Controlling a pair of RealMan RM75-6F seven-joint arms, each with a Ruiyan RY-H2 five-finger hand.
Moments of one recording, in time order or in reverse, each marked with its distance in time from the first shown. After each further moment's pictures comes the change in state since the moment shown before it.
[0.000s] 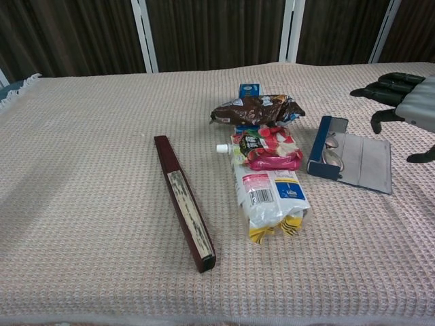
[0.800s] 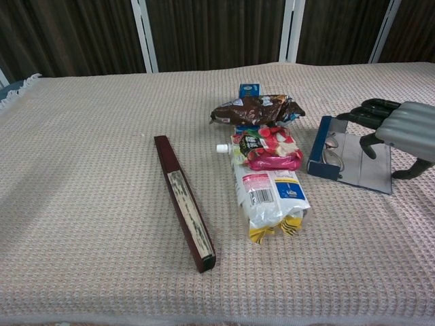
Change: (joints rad) left arm 0.005 0.004 0.002 0.008 0.005 0.011 -0.015; right arm 0.010 -0.179 -0.021 0.280 -0.031 -0.052 0.143
